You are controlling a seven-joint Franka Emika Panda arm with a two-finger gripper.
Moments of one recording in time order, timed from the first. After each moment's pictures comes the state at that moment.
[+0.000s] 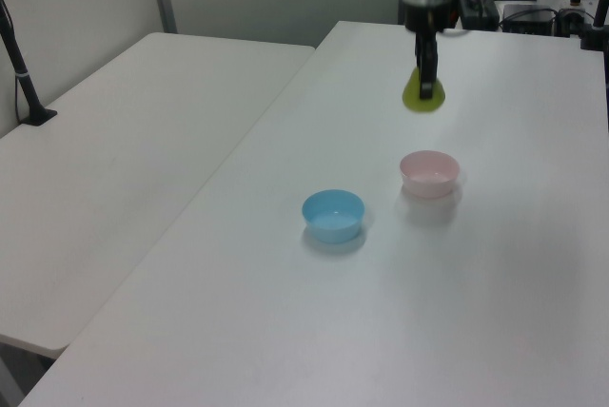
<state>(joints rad) 0.10 0.12 0.01 -1.68 -0.03 1.79 -0.23</state>
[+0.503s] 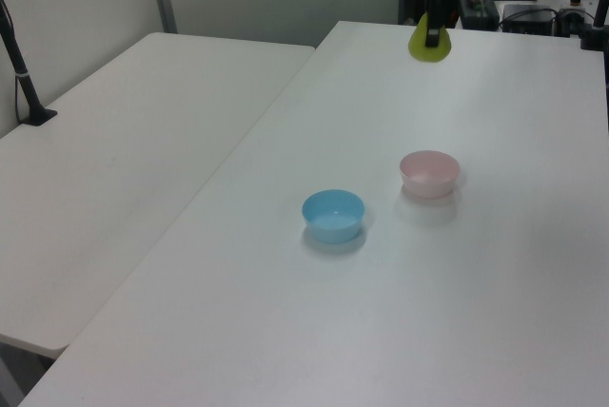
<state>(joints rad) -0.03 0.09 0.01 -1.58 -0.01 1.72 -0.31</state>
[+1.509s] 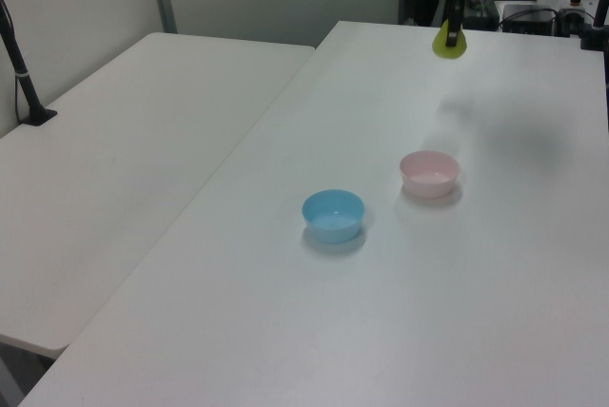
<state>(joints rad) -0.43 0.38 0.00 -1.51 0.01 1.95 -0.67</state>
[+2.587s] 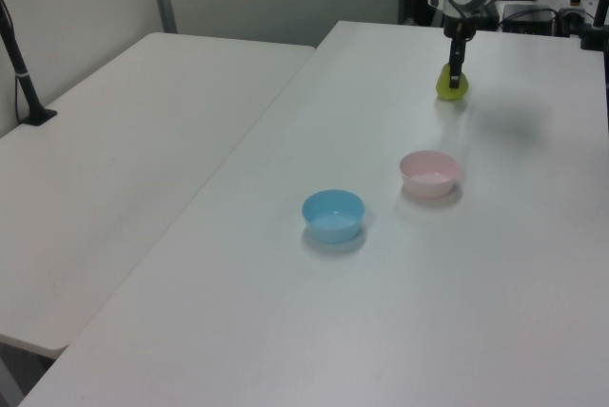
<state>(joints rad) -0.44 0.50 -0.04 -1.60 0.01 2.10 -0.67</state>
